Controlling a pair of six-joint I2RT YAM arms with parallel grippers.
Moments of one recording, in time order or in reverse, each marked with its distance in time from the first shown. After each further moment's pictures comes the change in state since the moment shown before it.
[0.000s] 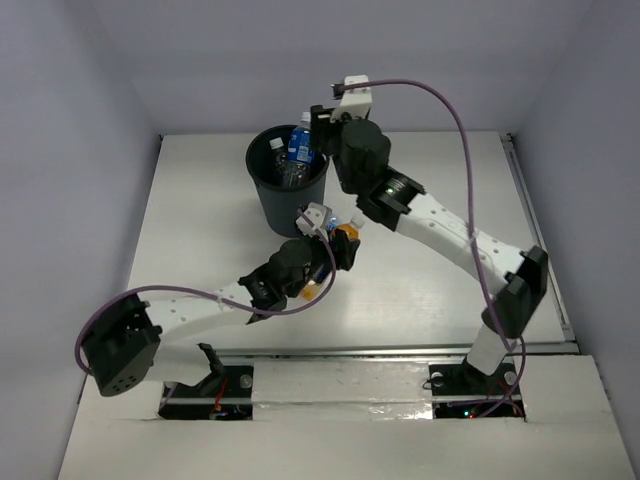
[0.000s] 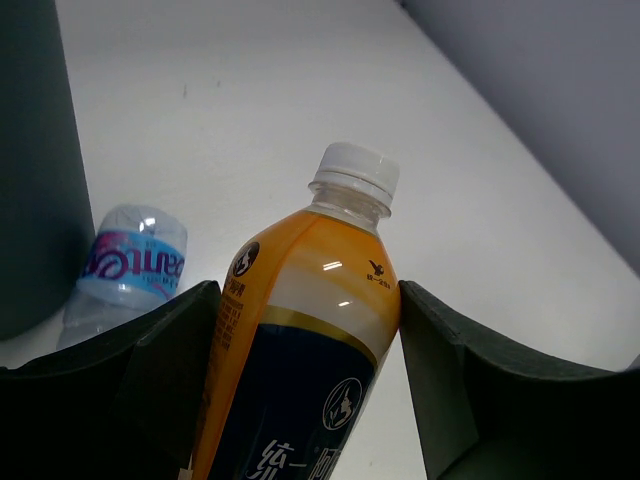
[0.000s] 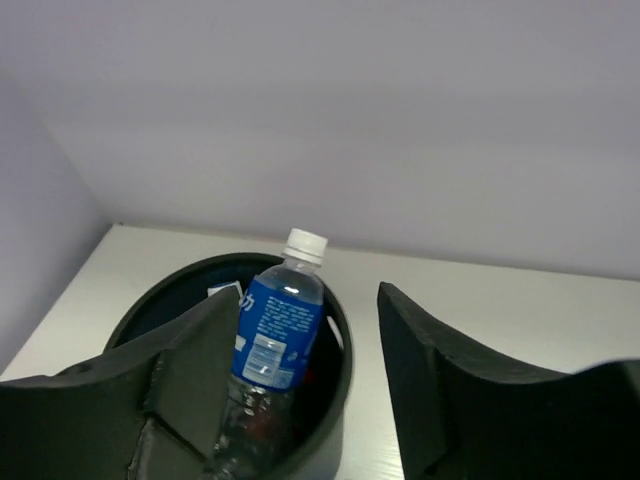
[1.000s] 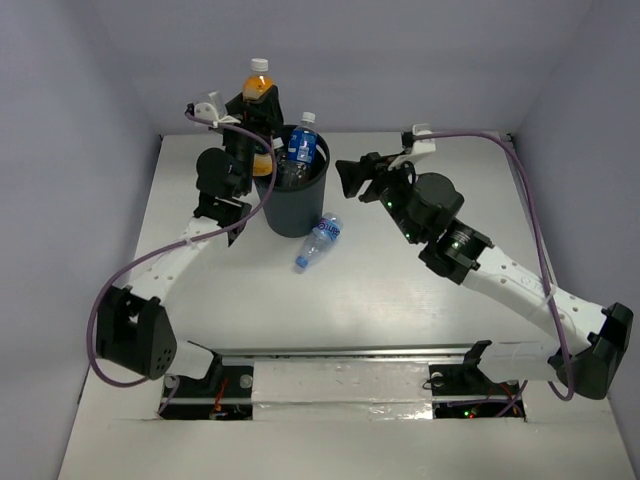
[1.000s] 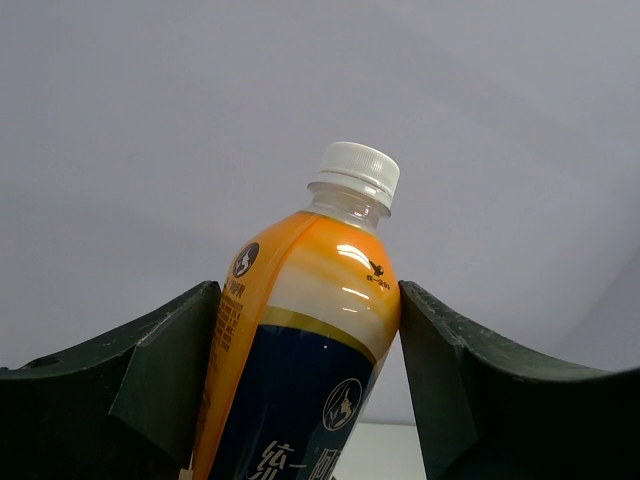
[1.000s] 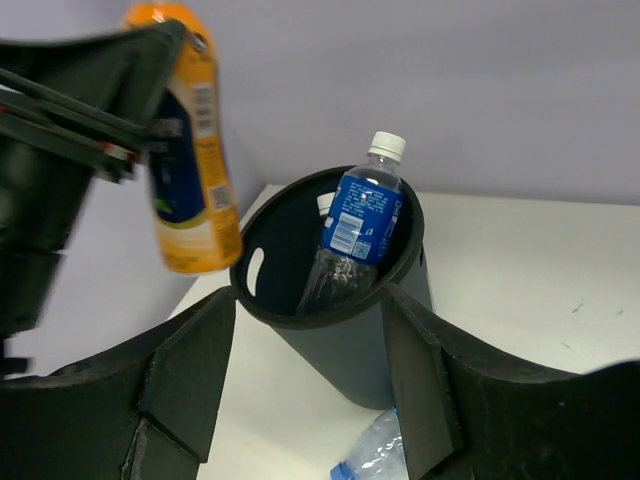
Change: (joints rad) left arm 0.577 0.101 0.497 0.275 0.077 0.027; right arm -0.003 -0.515 -0.573 0.093 -0.275 0.295
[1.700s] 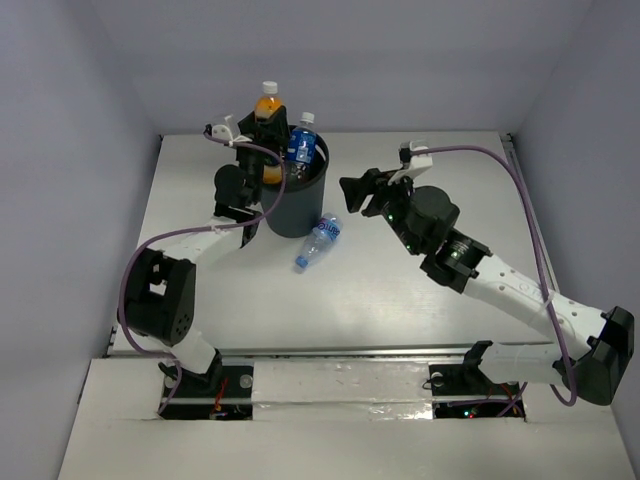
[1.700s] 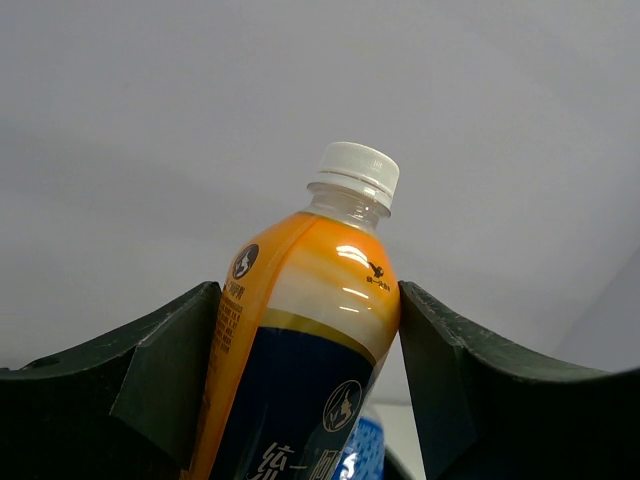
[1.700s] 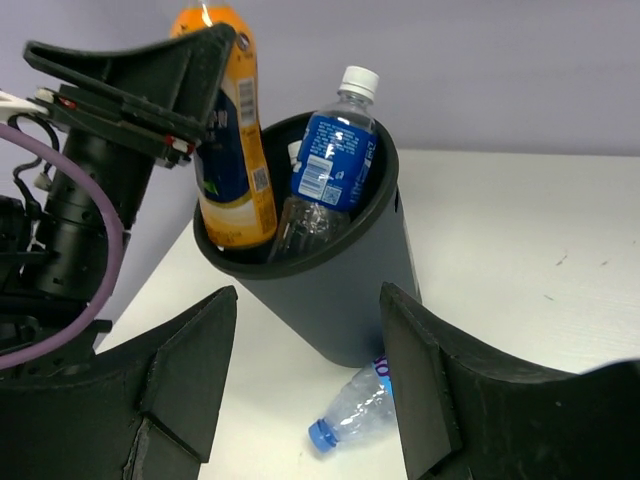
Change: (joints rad) left arm 0.034 0.215 -0.124 0.355 0.052 -0.034; right arm 0.000 -0.051 -0.126 0.004 -0.010 0.021
